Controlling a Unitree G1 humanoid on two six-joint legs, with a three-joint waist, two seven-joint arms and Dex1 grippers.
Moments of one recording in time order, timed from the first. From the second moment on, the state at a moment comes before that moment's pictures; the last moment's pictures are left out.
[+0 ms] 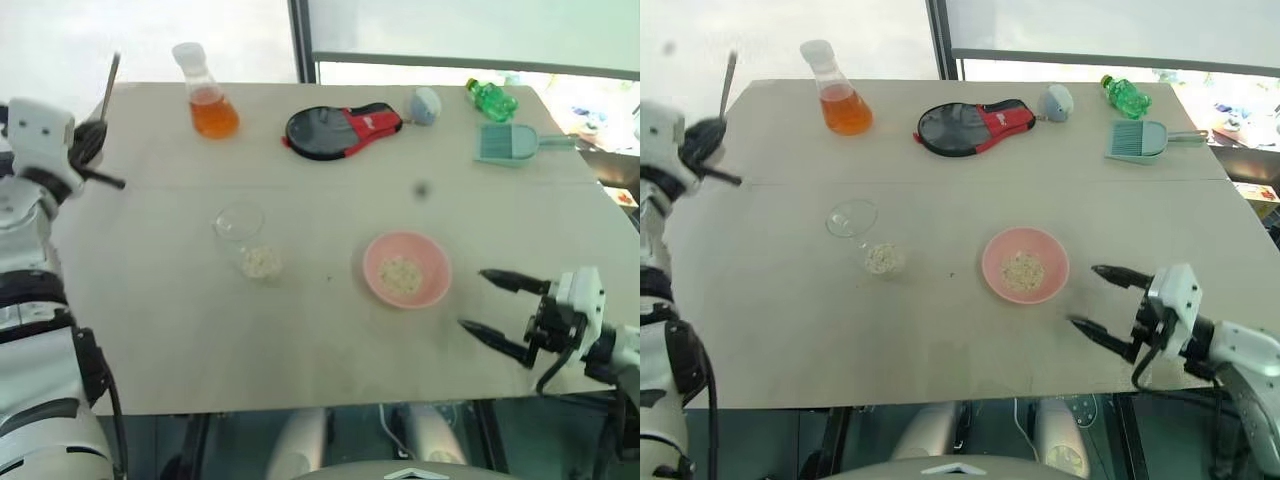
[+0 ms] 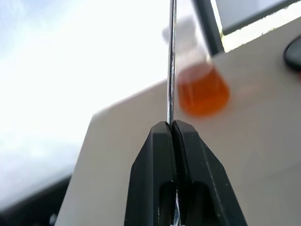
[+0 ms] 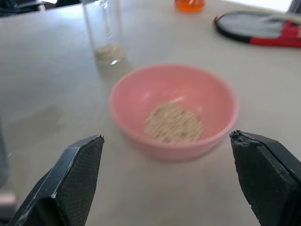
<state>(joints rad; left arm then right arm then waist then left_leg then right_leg) -0.86 0.91 0.26 0.89 -0.12 -0.28 -0.63 0.15 -0.72 -0.27 -0.50 0.62 0.31 0.90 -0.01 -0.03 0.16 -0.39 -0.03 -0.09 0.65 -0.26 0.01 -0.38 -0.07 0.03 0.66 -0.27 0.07</state>
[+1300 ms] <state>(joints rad) -1.04 0.64 -0.14 0.15 0.69 -0.44 -0.15 -1.13 -0.07 -0.29 -0.02 1.17 0.67 -0.14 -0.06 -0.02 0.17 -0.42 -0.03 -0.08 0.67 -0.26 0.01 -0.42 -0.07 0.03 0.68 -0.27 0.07</state>
